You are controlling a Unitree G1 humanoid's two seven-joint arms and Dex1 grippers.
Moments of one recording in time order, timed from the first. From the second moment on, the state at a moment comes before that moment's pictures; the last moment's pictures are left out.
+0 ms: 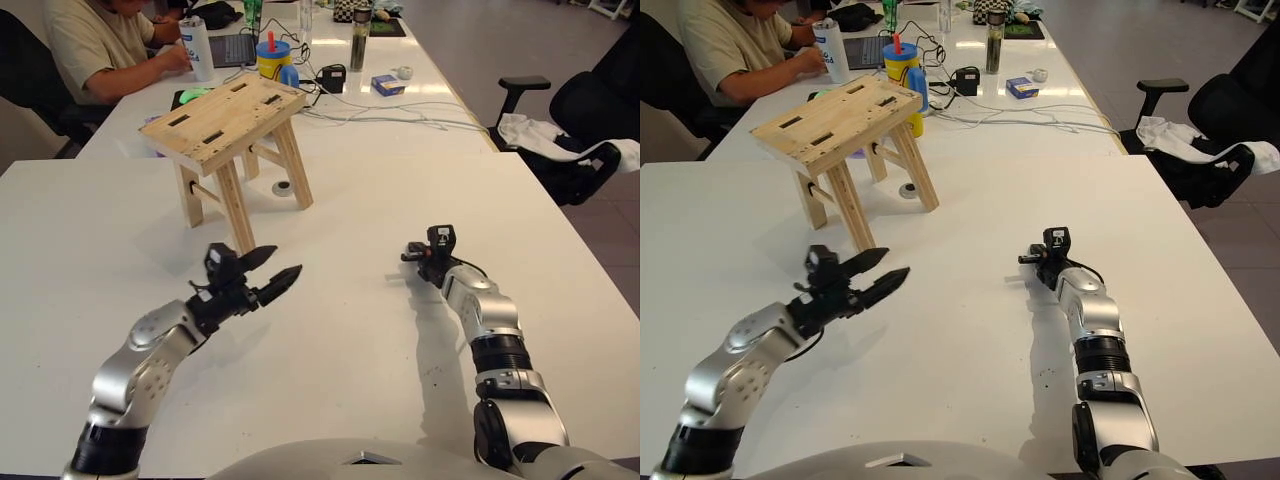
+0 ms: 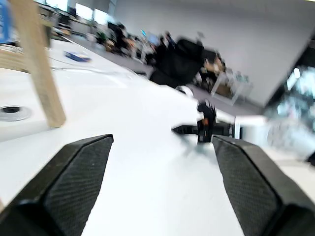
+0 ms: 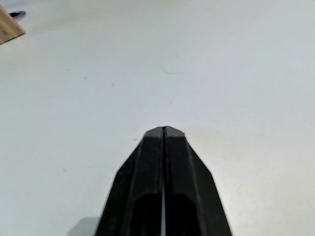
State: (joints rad) left arm -0.01 0.48 -0.10 -0.26 -0.58 0.34 -0.67; right arm -0.38 -0.25 -0.11 0.40 0.19 0.44 0.28
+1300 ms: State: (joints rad) left arm -0.22 0.29 0.08 0.09 -0.24 -0.07 0.08; right arm -0.55 -0.15 -0.01 0.46 0.09 0.24 0.23
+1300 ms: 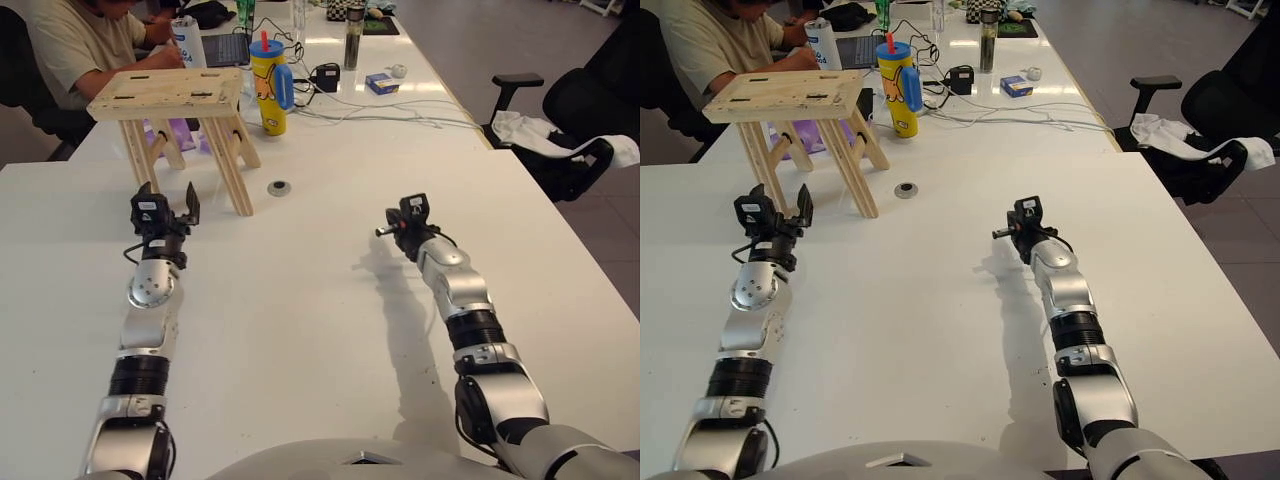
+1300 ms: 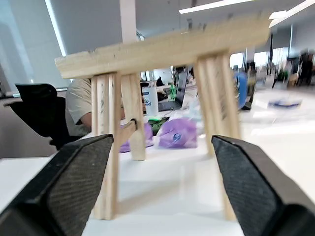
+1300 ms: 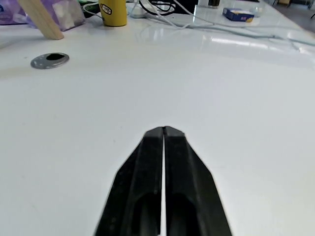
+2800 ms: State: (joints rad) left arm -0.58 0.02 0.06 0.64 -0.06 -0.39 0.00; right arm -0.65 0.02 -0.08 0.59 0.17 -0.07 0.21
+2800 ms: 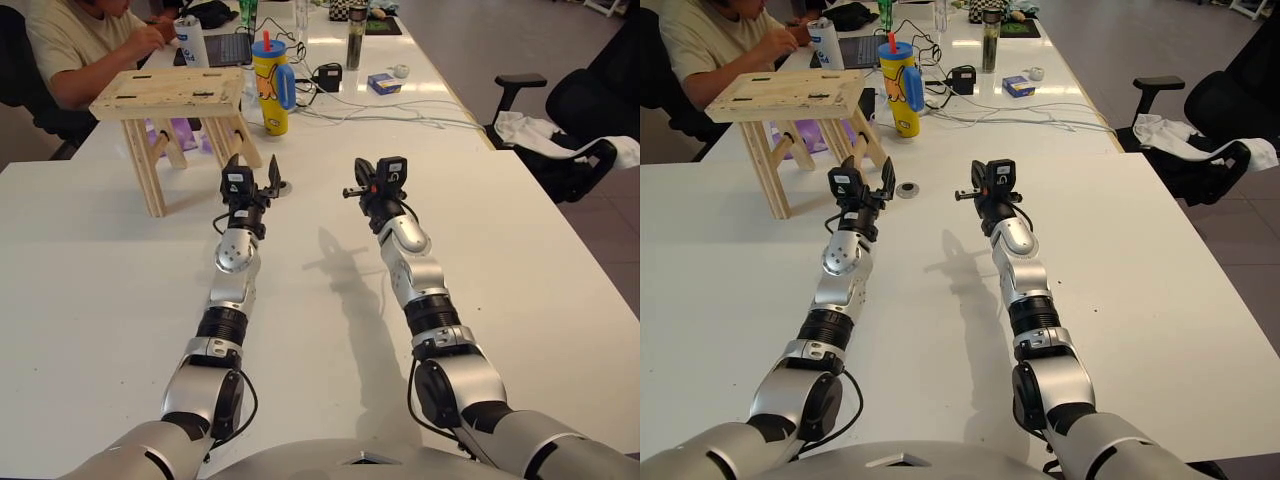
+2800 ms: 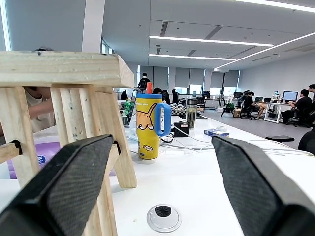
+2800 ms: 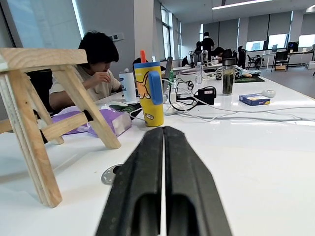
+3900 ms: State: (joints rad) left arm -0.70 0.03 0.11 0.78 -0.07 -0.47 -0.05; right arm -0.78 0.03 -0.11 0.80 0.16 -0.22 0.20
